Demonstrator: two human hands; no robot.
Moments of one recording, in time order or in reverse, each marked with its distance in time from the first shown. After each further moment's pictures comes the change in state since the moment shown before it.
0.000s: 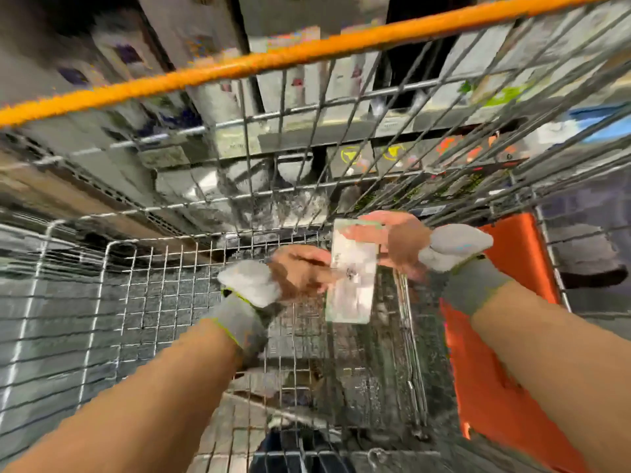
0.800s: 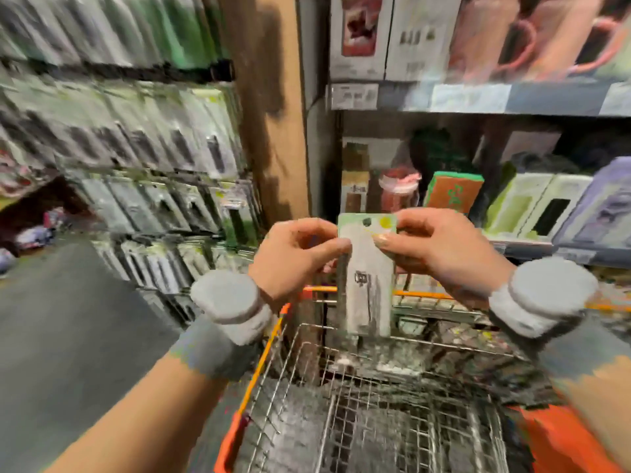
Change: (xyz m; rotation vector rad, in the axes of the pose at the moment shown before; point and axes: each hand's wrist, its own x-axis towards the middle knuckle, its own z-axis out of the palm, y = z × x) left_hand -0.415 0.175 -0.143 0.177 0.488 0.927; right_hand -0.271 -0.271 0.205 -0.215 -0.127 -0.859
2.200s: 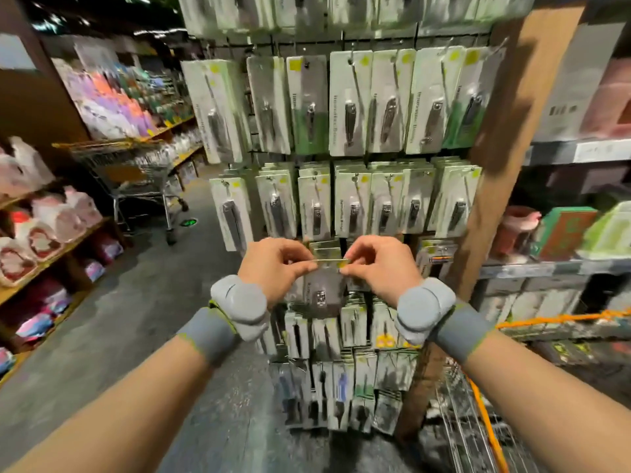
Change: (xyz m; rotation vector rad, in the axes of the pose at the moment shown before) left_hand 0.021 -0.034 -0.428 0.599 0.006 0.159; right_hand 0.165 -0.092 0.391 -0.408 0.350 -0.020
